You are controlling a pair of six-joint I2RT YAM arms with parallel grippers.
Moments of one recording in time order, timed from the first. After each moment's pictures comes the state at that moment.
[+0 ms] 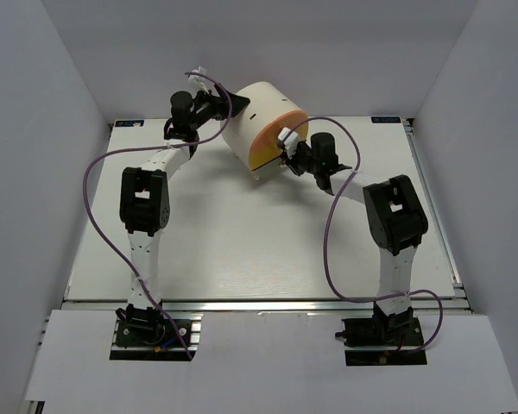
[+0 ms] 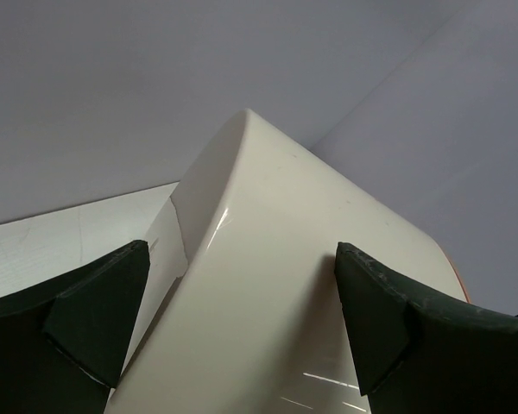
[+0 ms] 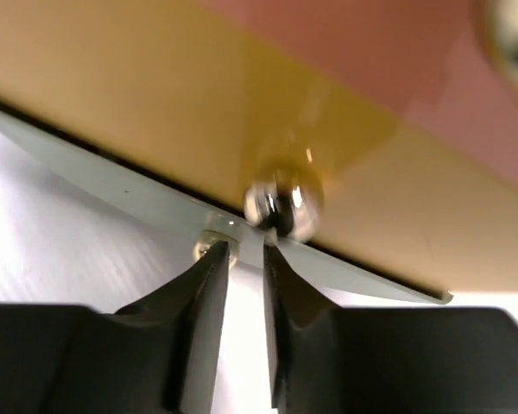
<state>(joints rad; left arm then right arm) -0.18 2.31 1.88 0.54 0.59 -0.65 0.40 2.03 1.29 0.34 -0.40 -0.56</state>
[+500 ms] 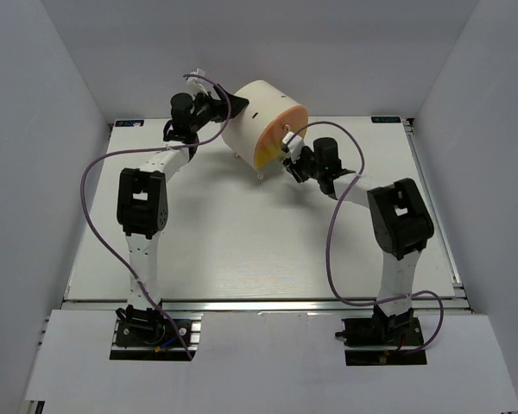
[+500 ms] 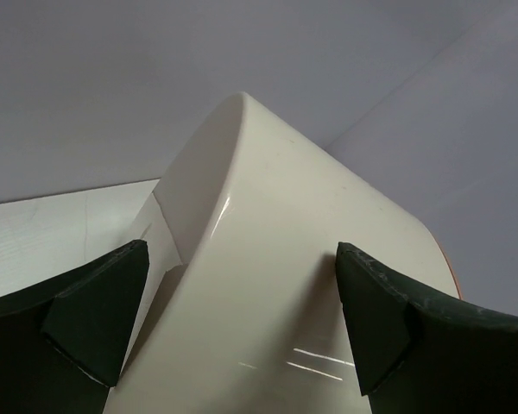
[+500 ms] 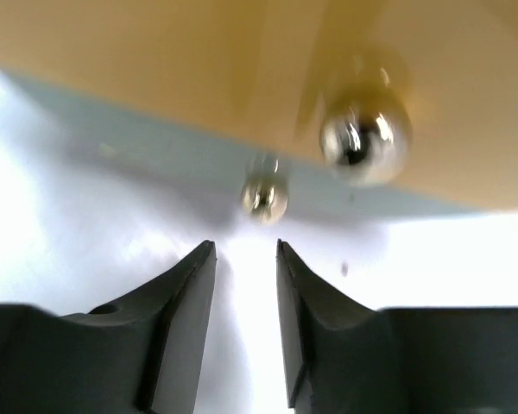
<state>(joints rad) -0.19 2.27 1.84 0.52 0.55 -0.66 0.40 2.03 1.26 0.34 -0.32 -0.53</state>
